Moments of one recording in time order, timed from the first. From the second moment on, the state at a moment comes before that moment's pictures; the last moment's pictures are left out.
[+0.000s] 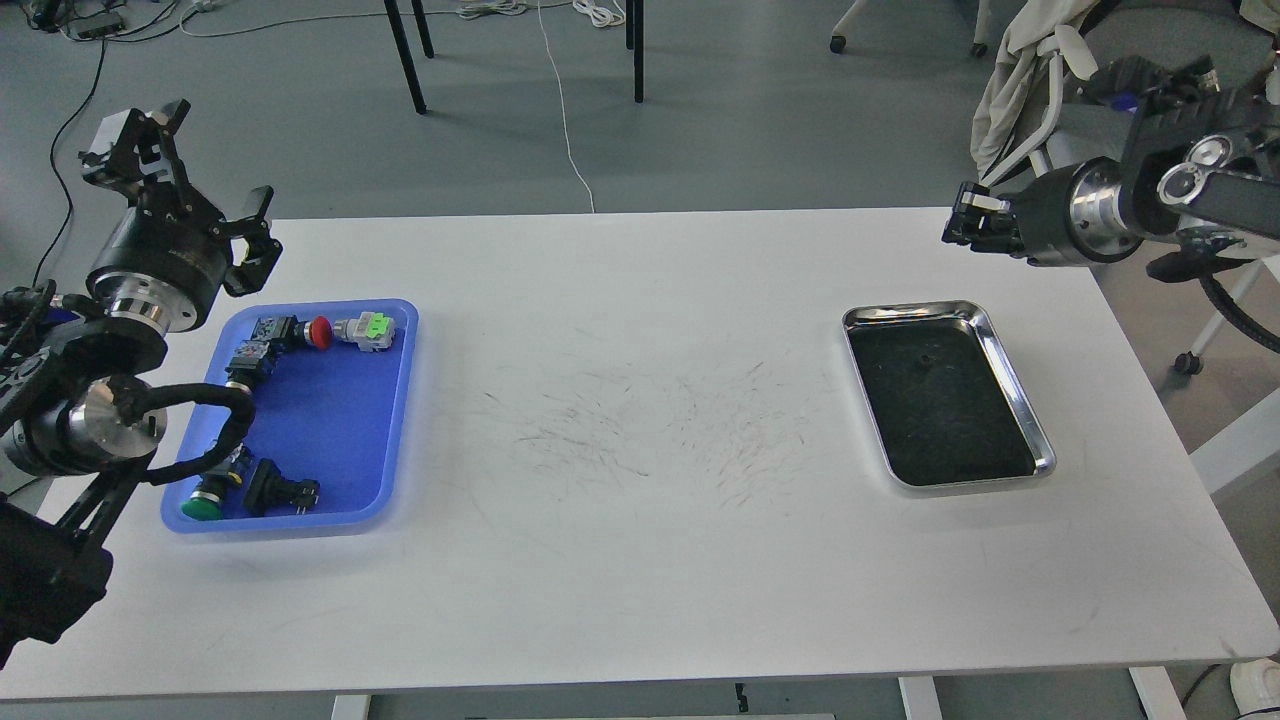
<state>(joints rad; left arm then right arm) -0.36 0.48 -1.23 -1.35 0.37 0.13 -0.15 1.46 -0.69 -0.47 1.05 -0.59 0.26 -0.14</state>
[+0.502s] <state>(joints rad) -0.36 0.47 -1.22 -1.35 0.37 0.13 -0.14 1.19 -0.73 -0.39 1.09 -0.69 0.18 -0.11</state>
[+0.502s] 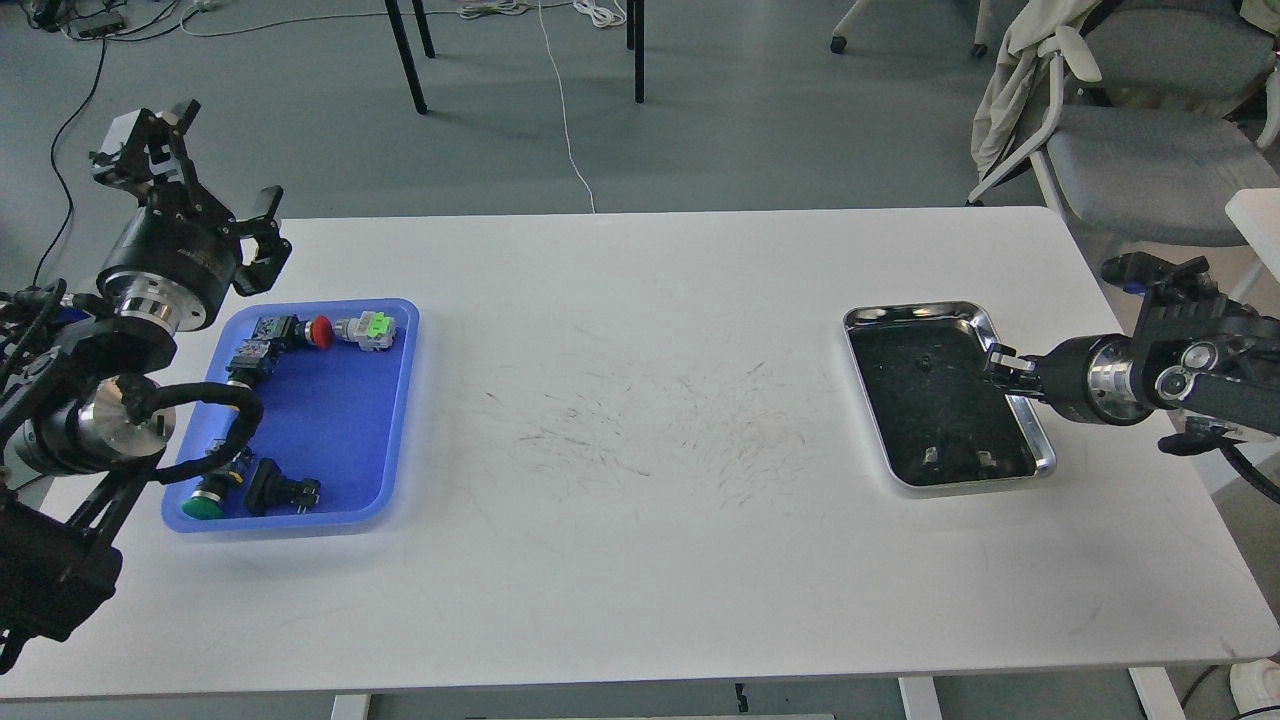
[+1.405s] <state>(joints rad) -0.36 0.46 -1.22 -1.35 0.37 0.13 -0.15 1.15 -0.66 -0.31 1.08 -0.68 0.17 -0.11</state>
